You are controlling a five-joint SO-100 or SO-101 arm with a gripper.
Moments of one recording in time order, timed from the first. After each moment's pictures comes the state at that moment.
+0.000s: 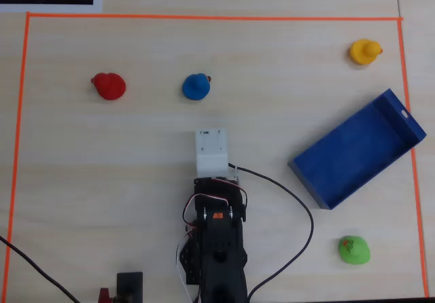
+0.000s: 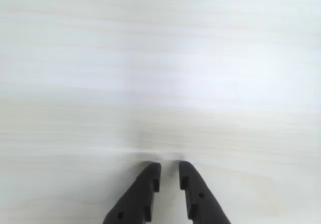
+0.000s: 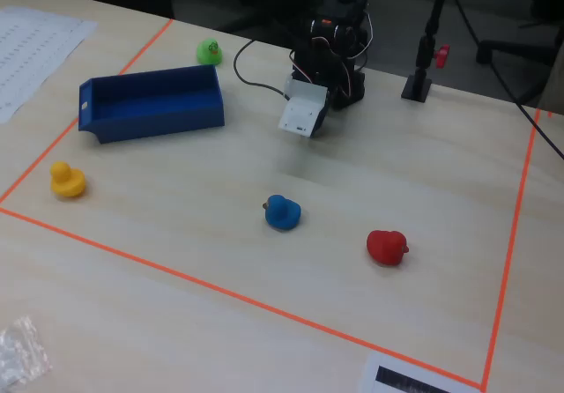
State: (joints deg) arm 3.0 189.6 178.1 76.0 -89.5
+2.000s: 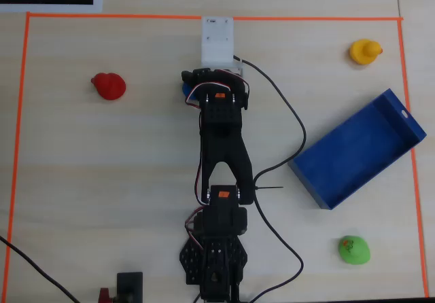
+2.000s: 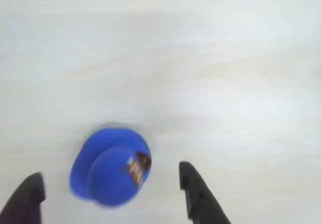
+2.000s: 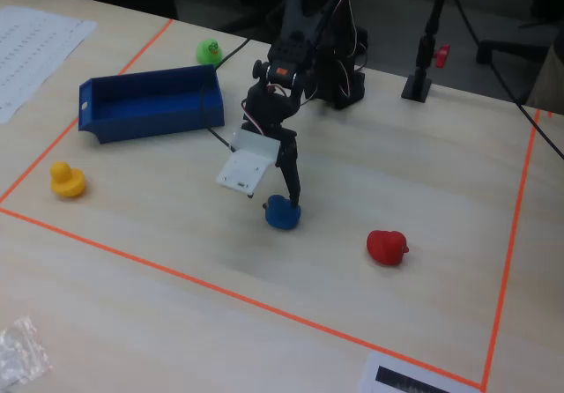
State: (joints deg) arm 4.9 86.5 105.9 33.2 -86.9
